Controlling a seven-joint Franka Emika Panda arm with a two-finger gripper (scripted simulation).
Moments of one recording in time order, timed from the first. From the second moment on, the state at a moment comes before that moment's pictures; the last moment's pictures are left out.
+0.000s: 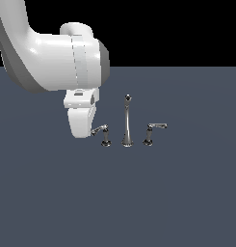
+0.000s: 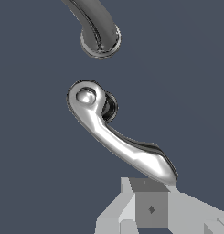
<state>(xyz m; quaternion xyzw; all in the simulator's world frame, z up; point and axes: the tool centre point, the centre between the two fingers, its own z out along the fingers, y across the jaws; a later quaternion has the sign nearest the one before) -0.035 0.100 0.085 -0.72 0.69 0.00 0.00</state>
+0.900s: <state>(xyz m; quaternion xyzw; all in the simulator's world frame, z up) -0.059 0.071 0.085 -0.73 0.68 0.00 0.00</state>
